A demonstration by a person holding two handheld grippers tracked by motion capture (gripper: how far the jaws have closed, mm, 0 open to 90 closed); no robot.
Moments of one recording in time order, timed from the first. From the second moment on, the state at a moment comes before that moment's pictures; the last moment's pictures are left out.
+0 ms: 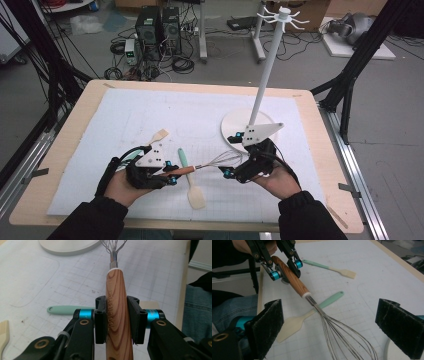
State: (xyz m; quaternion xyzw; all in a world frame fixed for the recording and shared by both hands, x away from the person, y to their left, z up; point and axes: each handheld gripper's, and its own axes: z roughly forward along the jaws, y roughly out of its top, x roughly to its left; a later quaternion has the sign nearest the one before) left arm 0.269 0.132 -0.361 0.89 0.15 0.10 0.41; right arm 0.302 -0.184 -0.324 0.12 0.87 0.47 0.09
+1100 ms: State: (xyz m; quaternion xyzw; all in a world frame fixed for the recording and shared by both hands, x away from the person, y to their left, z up) left arm 0.266 0.107 -0.341 0.90 0.10 0.07 0.41; right arm 0.312 -0.139 -0.326 0.00 0.91 0.41 0.01
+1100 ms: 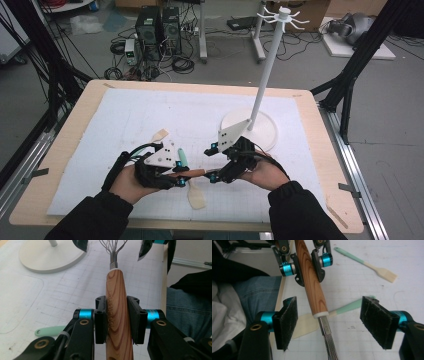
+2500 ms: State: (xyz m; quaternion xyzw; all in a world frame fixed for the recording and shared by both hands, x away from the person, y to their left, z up) left arm 0.265 0.109 -0.331 0.90 0.08 0.07 0.43; right arm 0.305 -0.124 -0.335 -0.07 0.94 0.33 0.02
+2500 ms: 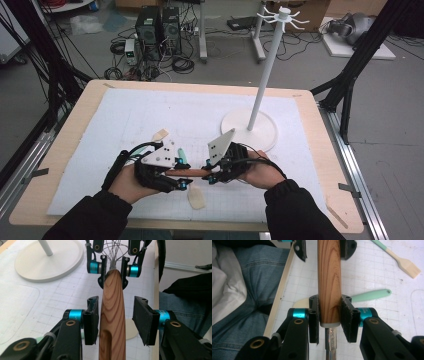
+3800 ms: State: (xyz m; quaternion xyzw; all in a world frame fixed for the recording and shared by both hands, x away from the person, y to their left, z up) left arm 0.261 0.114 -0.324 0.89 0.06 0.07 0.45; right arm 0.300 -0.118 -0.332 -0.08 0.93 0.35 0.00
